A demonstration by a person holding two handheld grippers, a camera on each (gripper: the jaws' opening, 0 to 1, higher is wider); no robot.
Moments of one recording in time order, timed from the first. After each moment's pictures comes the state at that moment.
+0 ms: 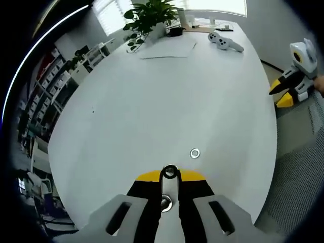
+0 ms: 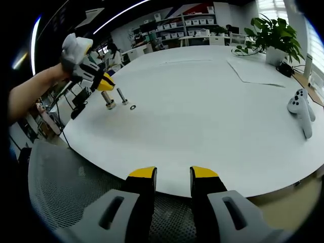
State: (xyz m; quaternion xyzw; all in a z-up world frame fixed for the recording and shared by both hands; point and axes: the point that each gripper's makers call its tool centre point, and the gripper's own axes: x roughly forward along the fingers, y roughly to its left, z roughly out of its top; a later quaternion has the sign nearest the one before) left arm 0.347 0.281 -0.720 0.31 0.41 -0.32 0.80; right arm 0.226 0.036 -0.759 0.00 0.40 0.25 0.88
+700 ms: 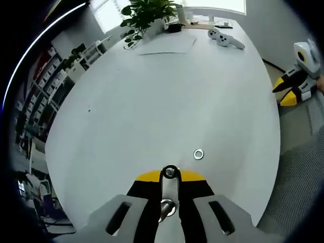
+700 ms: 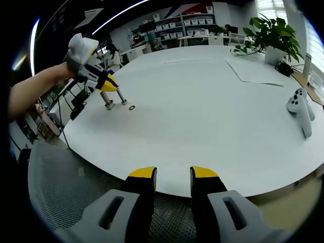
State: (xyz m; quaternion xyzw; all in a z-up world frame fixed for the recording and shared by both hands) left arm 0.356 0.280 -0.731 0.31 0.42 -0.32 0.79; right arm 0.227 0.034 -0.759 0.00 0.40 0.24 0.88
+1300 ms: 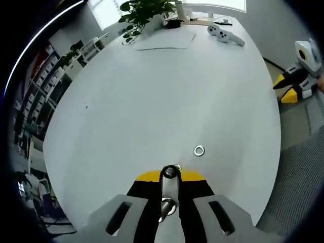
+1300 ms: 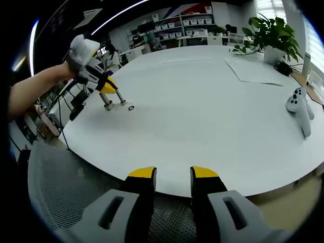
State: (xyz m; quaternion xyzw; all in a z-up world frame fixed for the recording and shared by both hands) left arm 0.356 0.282 -0.740 0.31 0.44 -0.33 0.78; right arm 0.227 0.033 -0.759 0.01 0.40 0.24 0.88
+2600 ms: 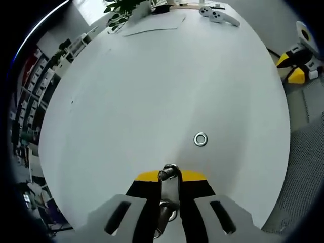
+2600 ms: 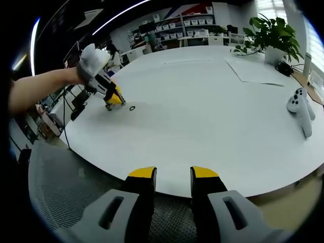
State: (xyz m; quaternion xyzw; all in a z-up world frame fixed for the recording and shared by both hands) left arm 0.354 0.287 -0.780 0.34 0.47 -0.34 0.74; right arm 0.227 0.035 -0.759 0.01 0.40 0.25 0.88
